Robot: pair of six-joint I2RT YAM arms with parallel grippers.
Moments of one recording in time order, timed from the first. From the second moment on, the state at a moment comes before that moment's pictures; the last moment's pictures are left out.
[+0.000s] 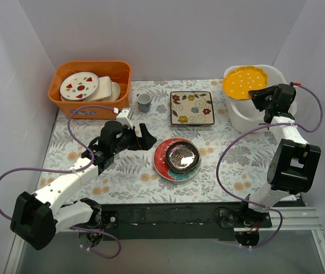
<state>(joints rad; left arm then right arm) -0.54 1.08 0.70 -0.04 0.16 -0.51 -0.24 1.62 1.13 0.13 -0.24 1.00</state>
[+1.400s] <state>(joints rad) -0.54 1.10 0.69 -0.04 0.16 -0.51 -0.24 1.73 1.09 0.24 -0.02 1.01</state>
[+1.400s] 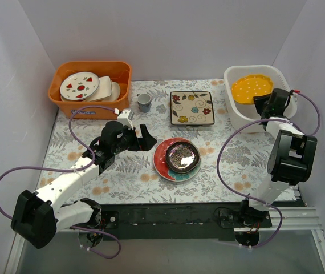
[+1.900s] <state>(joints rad) -0.54 1.11 0.69 -0.04 0.16 -0.51 -0.24 1.83 1.09 0.25 -0.03 0.99</state>
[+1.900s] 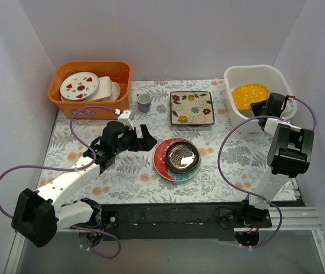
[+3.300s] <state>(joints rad) -0.55 1.13 0.69 -0.04 0.16 -0.51 -0.24 1.73 1.08 0.14 -0.11 0.86</state>
